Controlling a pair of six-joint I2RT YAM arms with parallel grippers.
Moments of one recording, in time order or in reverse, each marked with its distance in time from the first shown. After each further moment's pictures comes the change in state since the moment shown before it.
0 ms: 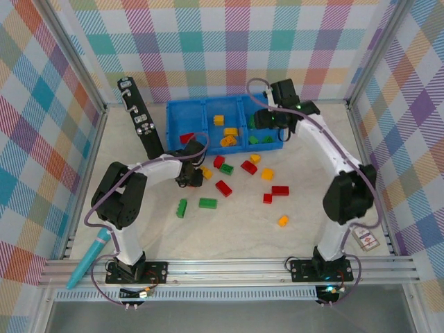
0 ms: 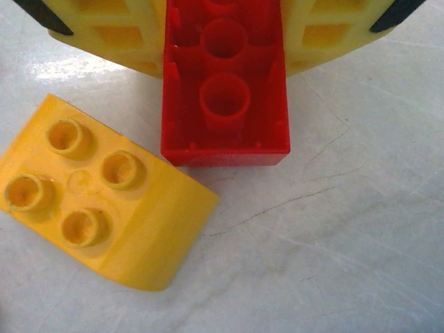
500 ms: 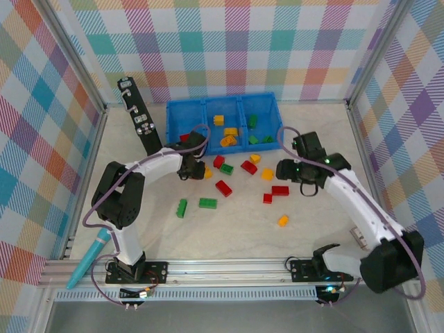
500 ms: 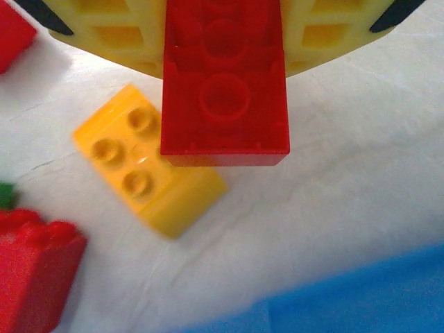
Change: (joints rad) left arm 0.000 0.001 0.142 -0.090 -0.002 0.044; right arm 0.006 -0.602 -0.683 -0.105 -0.027 0.316
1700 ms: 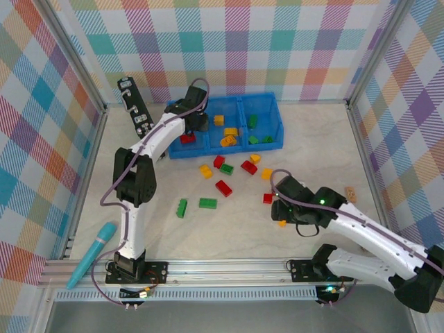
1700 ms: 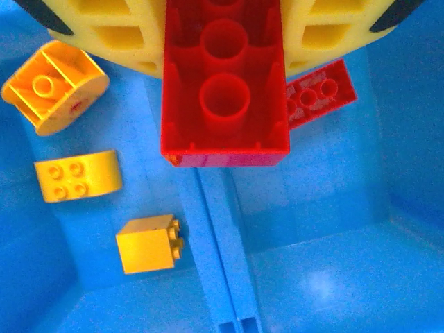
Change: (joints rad) left arm 0.108 0.328 0.715 -0.095 -0.070 0.089; right arm 0.476 -0.240 -0.192 -0.248 0.199 0.432
